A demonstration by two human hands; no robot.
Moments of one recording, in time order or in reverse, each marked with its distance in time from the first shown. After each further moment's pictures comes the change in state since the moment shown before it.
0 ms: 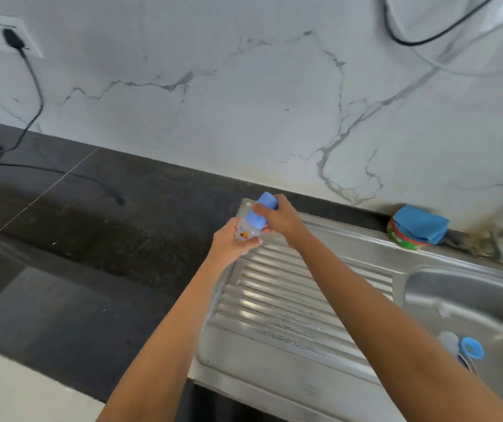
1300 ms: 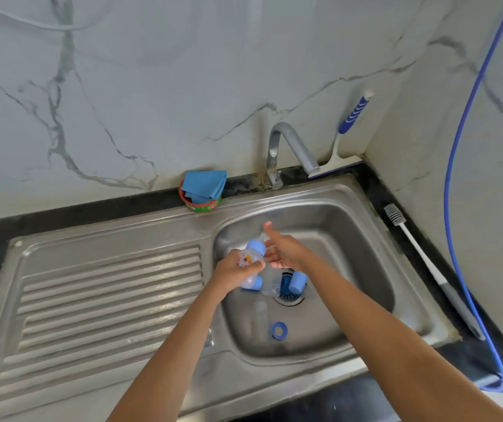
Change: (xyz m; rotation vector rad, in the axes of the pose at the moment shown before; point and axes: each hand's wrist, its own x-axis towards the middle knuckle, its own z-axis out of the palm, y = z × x) left_hand -0.076 0.076 0.407 0.172 -0.646 -0.134; right_hand -0.177 0.188 -0.392 0.263 0.291 0.536
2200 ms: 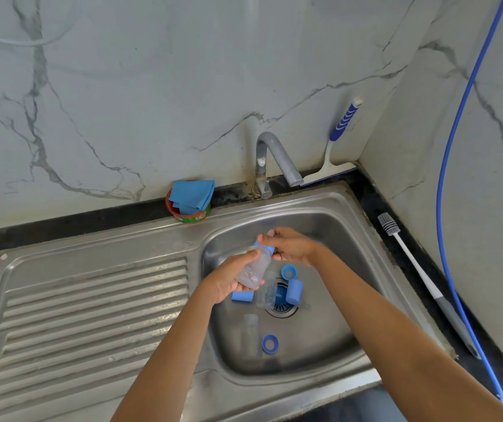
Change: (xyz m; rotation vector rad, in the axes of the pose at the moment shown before) left_hand 0.008 0.044 0.016 -0.404 -0.245 -0.096; right_hand 0.021 -0.017 -0.054 -0.084 -0.302 -0.211
